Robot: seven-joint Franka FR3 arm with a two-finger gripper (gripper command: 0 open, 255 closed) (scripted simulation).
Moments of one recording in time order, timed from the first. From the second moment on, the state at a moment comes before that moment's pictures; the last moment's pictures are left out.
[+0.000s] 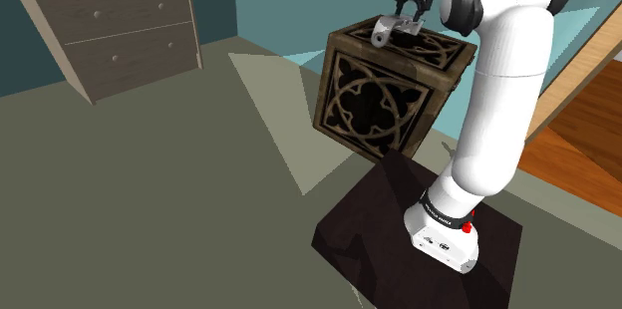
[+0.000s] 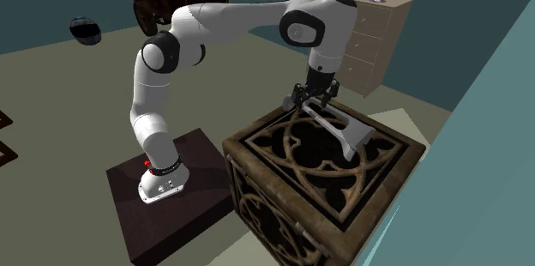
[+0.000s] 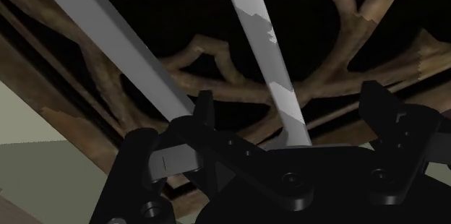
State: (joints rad) arm -0.04 0.36 -0.96 -1.28 0.35 1.39 -2.14
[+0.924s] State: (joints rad) arm -0.02 0.35 -0.96 -1.33 0.34 1.43 -2.14
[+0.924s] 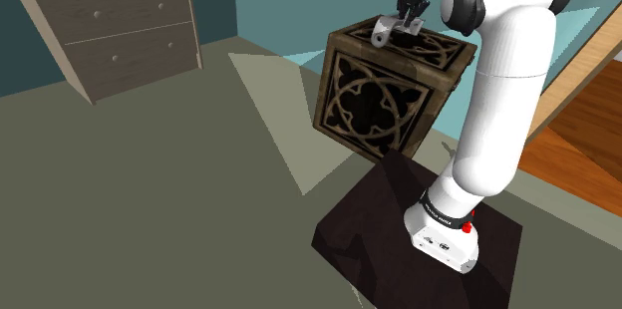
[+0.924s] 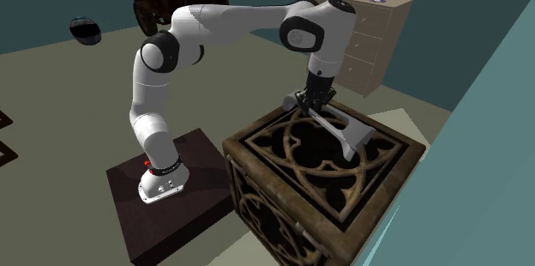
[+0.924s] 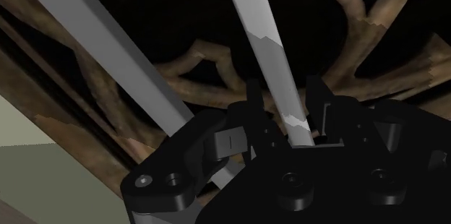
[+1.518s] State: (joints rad) arm -0.10 0.40 -0.94 -1.14 0.39 1.29 -2.13
